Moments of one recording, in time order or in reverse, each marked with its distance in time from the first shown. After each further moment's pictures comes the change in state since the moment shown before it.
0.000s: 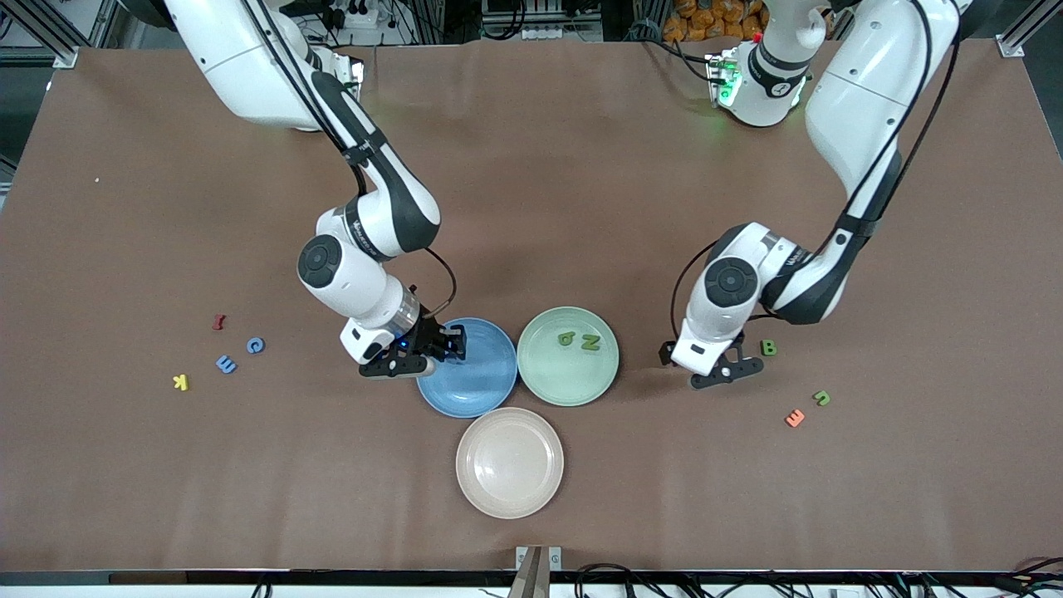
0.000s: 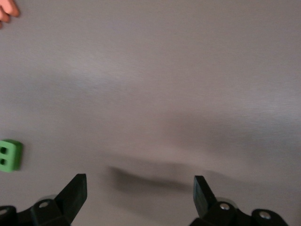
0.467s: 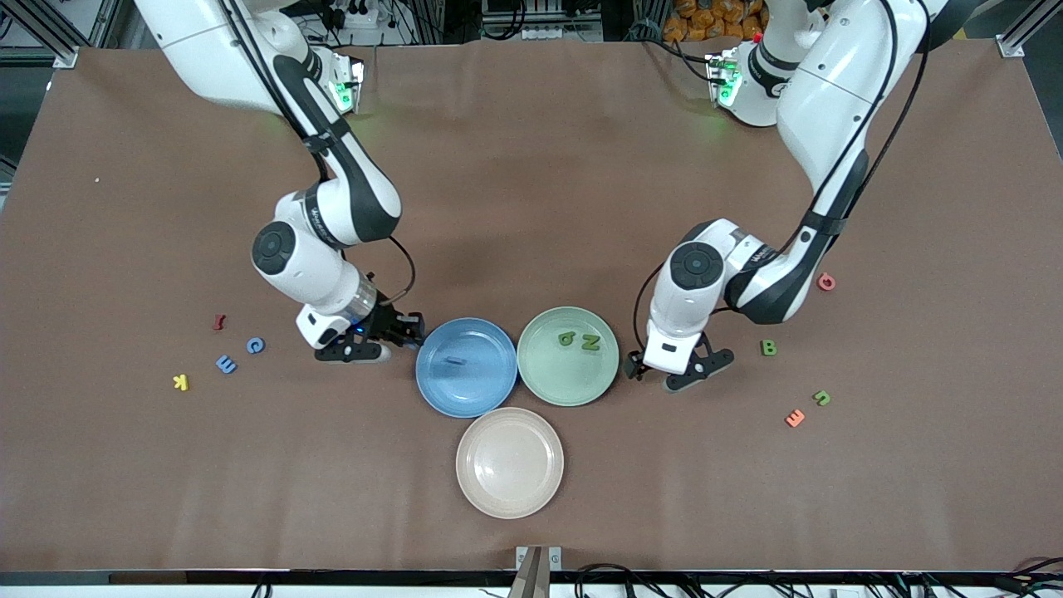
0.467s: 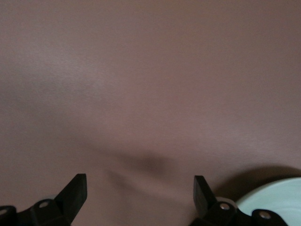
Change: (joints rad) left arm -0.110 0.029 0.024 0.068 0.000 0.105 -0.287; right arm -0.072 -0.120 0.000 -0.181 -0.008 0.000 -0.034
